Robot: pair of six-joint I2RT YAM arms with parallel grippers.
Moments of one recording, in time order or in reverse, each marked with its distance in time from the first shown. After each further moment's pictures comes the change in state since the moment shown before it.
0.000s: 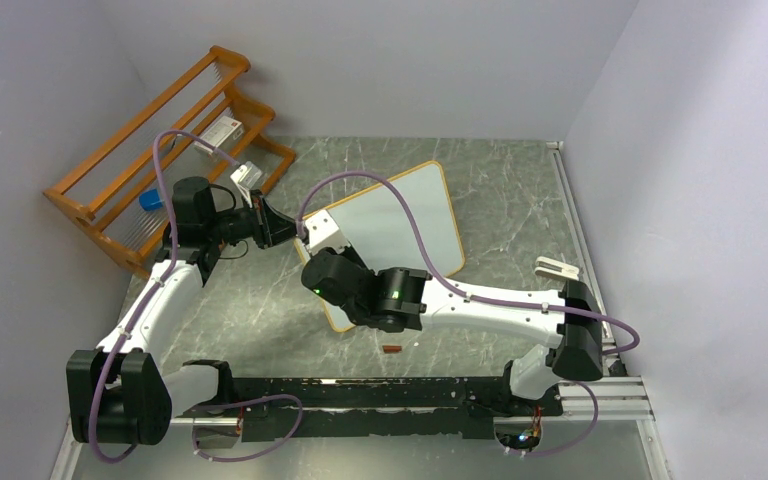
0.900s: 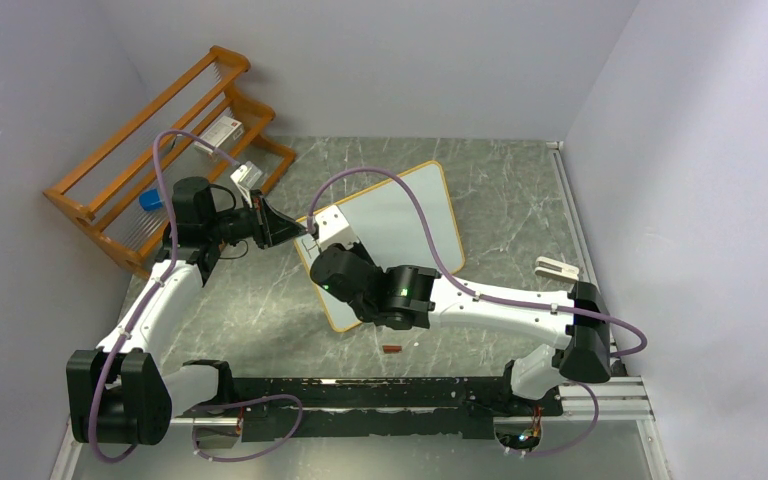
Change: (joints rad) left arm 0.000 0.000 0.000 0.000 0.000 0.000; right arm -0.020 -0.043 -0.031 0.003 0.019 0.003
